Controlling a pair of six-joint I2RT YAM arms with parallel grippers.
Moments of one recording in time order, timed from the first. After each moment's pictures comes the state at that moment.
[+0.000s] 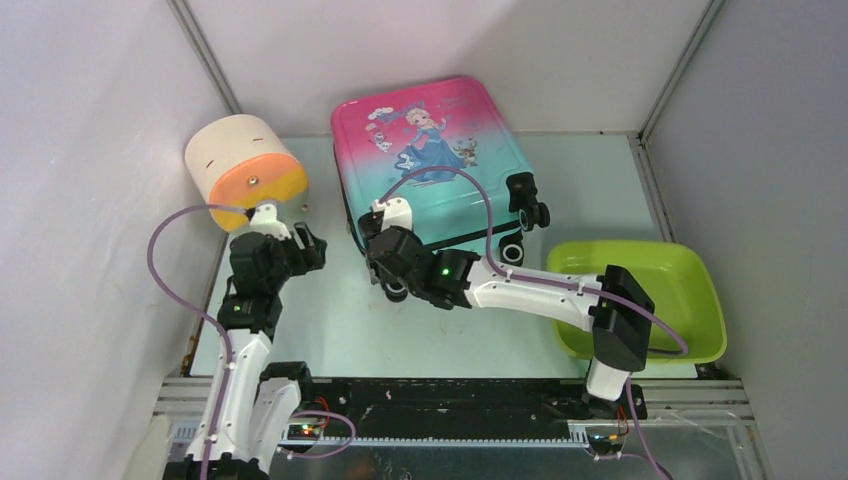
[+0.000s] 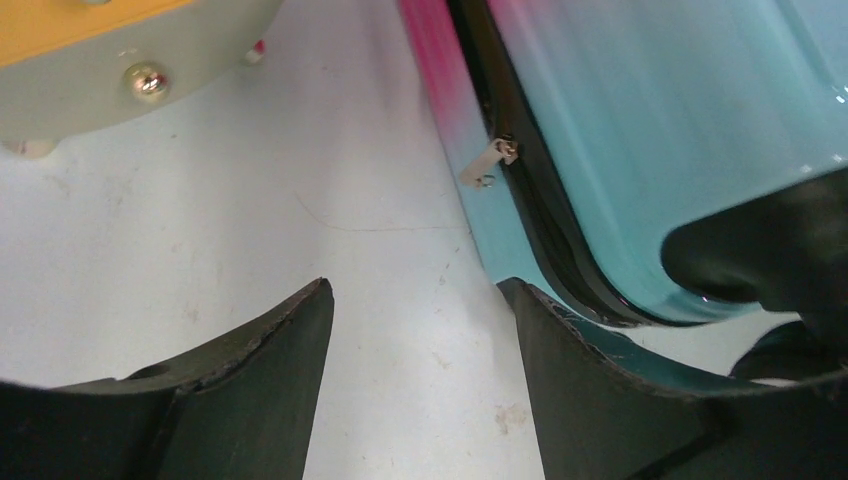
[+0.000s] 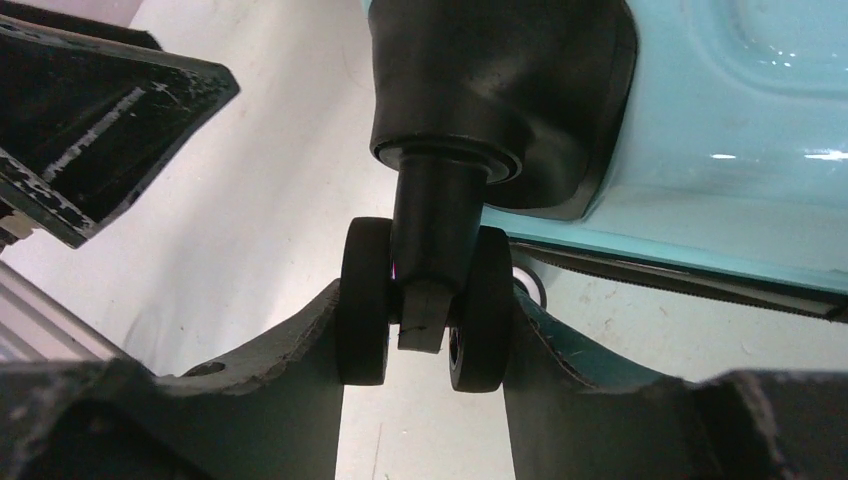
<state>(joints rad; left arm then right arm) 0.06 0.69 0.58 -0.30 0.15 -0.23 1.19 1.76 1.46 -0.31 0.50 0.59</state>
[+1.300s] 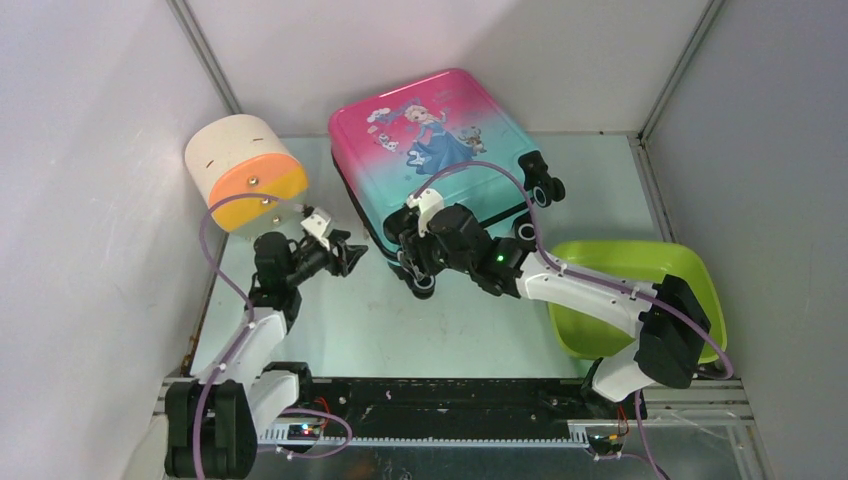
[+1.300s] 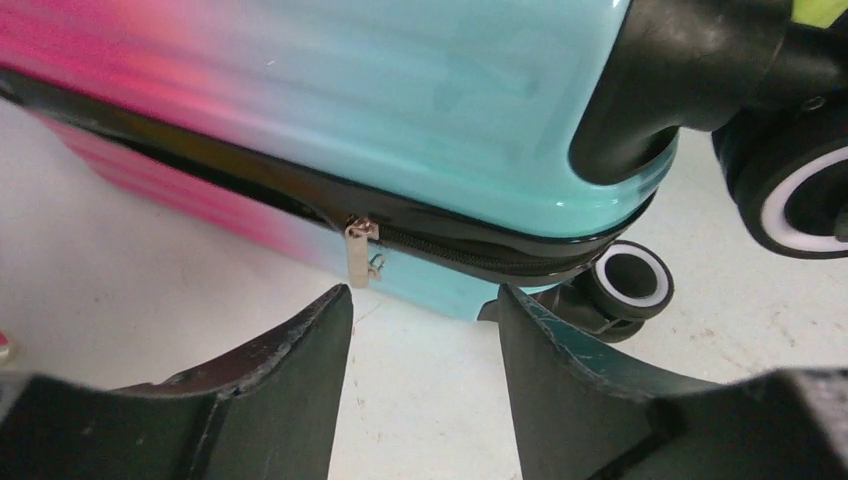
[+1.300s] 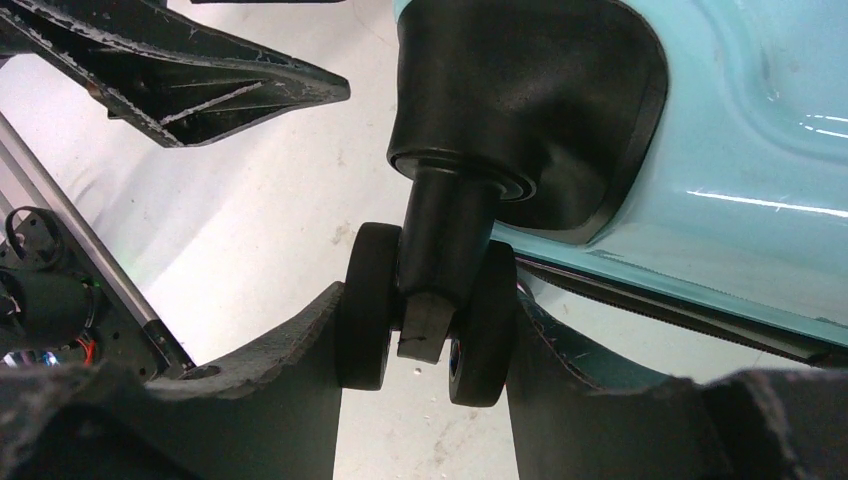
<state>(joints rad) 0.00 0.96 0.36 0.37 0.71 0.11 0.99 1.52 1.17 -0.18 0.09 0.26</state>
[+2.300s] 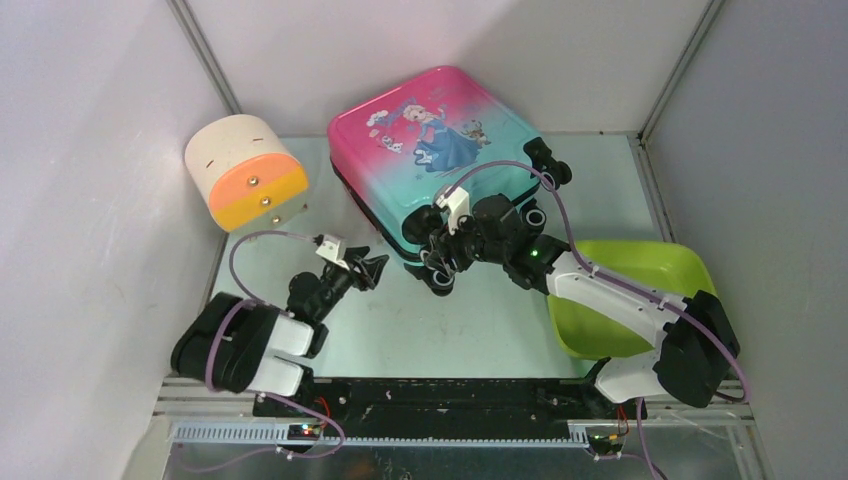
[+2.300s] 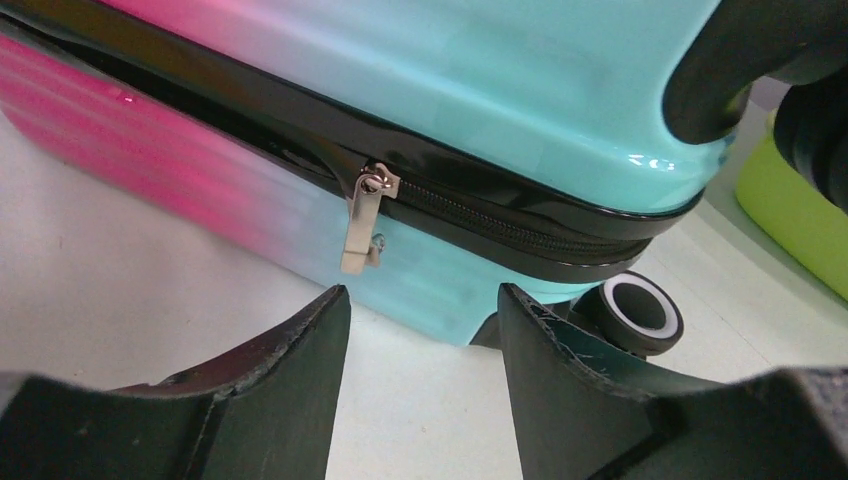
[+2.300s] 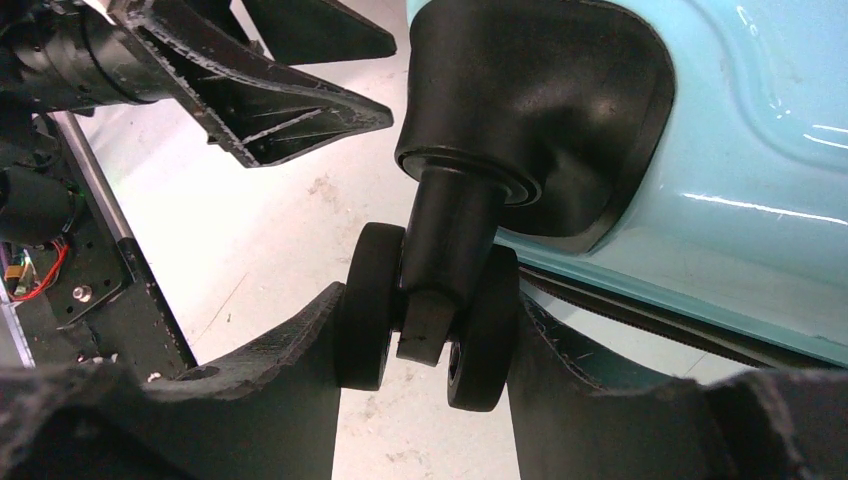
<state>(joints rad) -0.30 1.36 0.06 1.31 0.29 -0.23 0.82 1.38 1.02 -0.14 -0.22 0.07</state>
